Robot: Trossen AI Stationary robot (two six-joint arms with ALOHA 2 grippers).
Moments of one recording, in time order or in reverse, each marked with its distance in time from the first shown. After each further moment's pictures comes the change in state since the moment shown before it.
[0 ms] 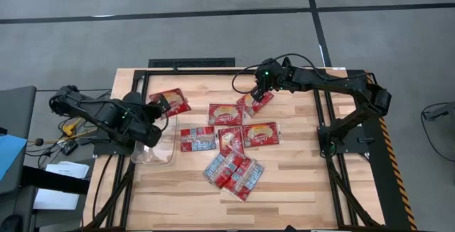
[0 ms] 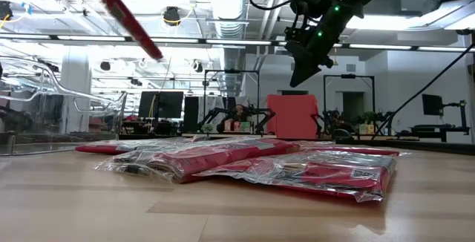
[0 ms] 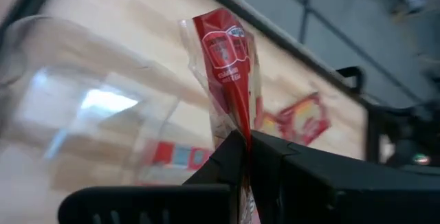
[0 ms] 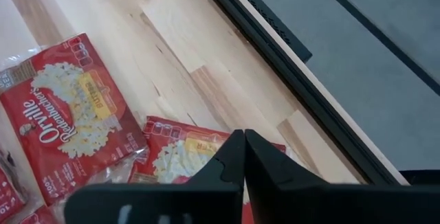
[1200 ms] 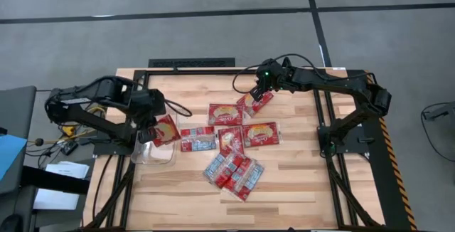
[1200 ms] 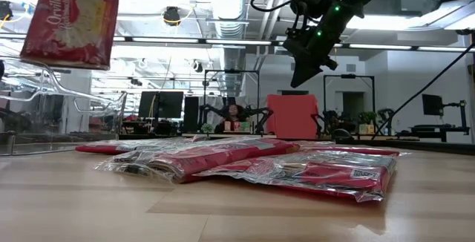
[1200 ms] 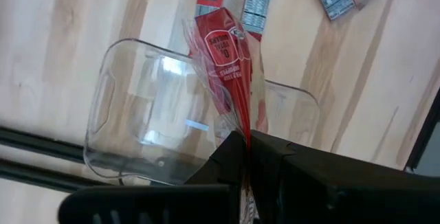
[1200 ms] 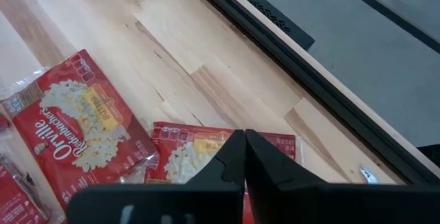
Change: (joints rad) left arm 0.370 -0.025 0.090 -0.001 0.807 1.994; right arm 0.009 0.000 0.000 -0.011 0.002 0.139
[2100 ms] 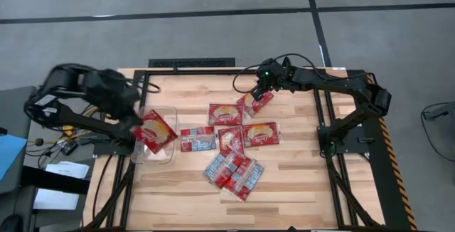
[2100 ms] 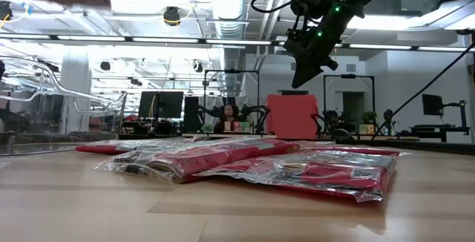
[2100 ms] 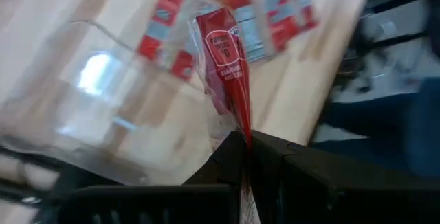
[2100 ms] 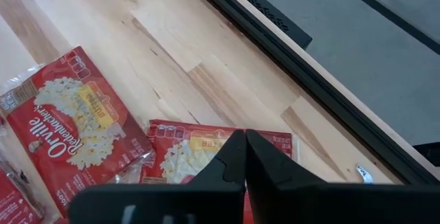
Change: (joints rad) left arm 0.063 -0.198 0.133 -0.001 0.223 -0.268; right arm -0.008 0.000 0.000 -0.007 0.001 -0.009
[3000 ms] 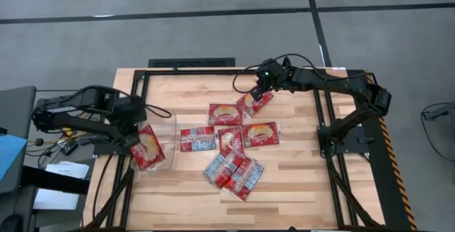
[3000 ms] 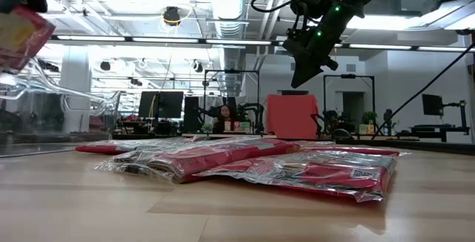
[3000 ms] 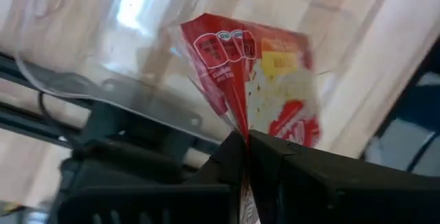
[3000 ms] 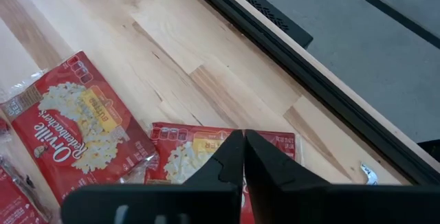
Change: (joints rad) left arm -0.001 -0.136 -0.530 0.000 -0.035 0.125; right arm 0.000 0.000 0.000 0.003 0.003 0.026
